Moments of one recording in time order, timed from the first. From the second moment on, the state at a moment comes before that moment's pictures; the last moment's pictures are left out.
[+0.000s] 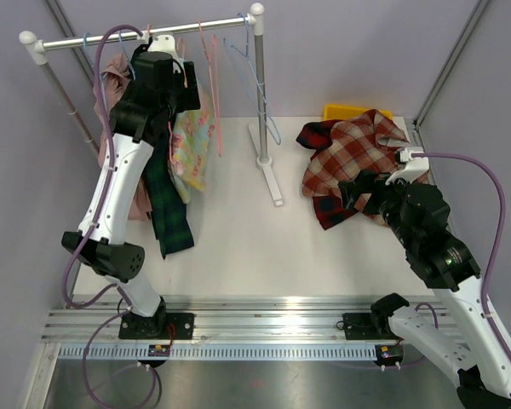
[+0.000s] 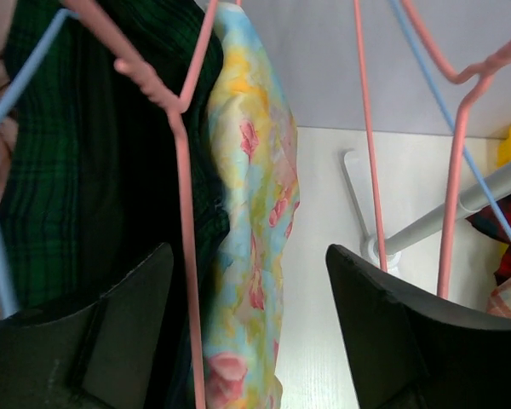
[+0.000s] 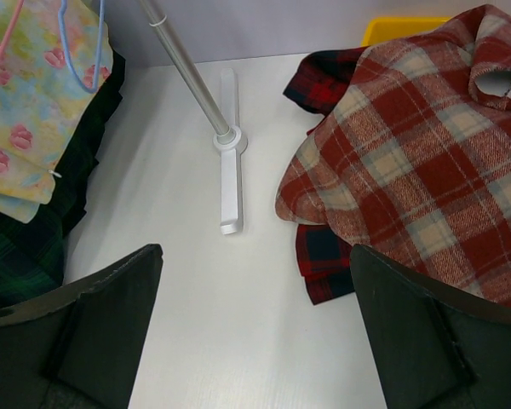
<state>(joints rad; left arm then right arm) -0.31 1.69 2.15 -0.83 -0.33 -0.18 0.46 0.71 1.05 -0.52 0.19 0.31</state>
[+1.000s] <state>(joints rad) -0.35 1.59 2.36 -1.00 -0.27 -0.19 0.52 0.89 1.30 -0.48 -0.05 0.30</state>
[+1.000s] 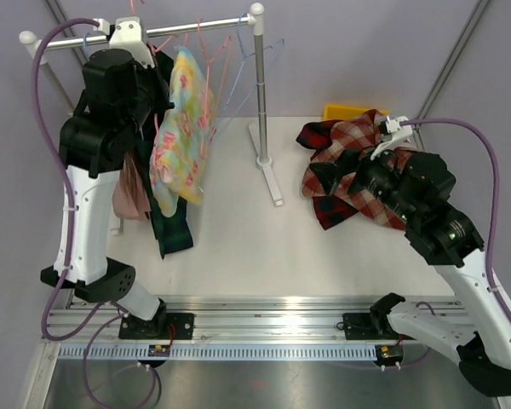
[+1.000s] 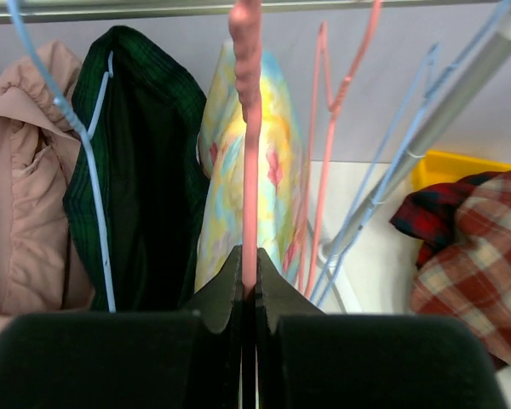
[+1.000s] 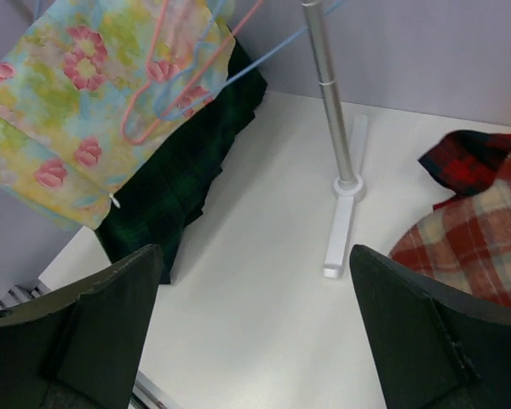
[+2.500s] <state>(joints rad) -0.59 1.34 2.22 -1.09 -0.42 -0.24 1.37 1.45 1.27 -0.04 0.63 0.19</state>
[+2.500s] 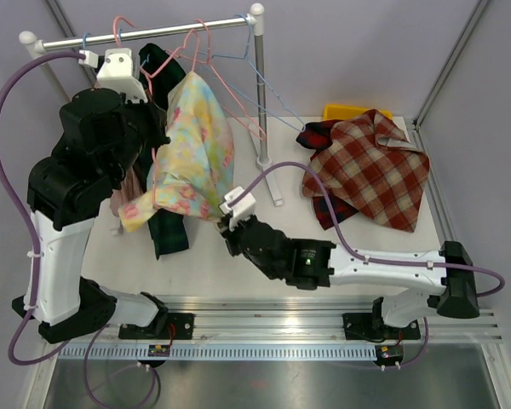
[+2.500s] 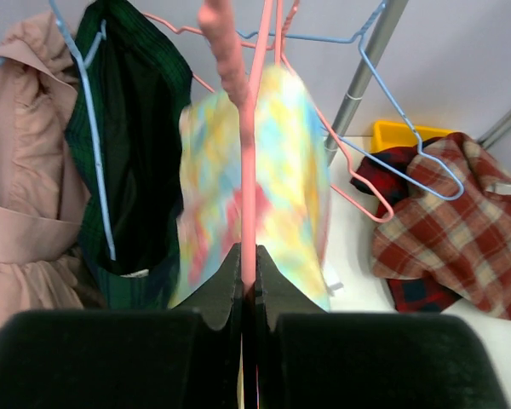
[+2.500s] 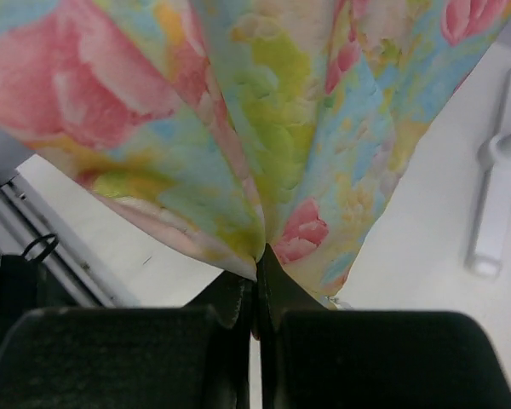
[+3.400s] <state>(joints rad) -0.59 1.18 1.92 -0.99 -0.48 -0.22 0.83 1.05 1.33 -0.17 0.84 -0.12</state>
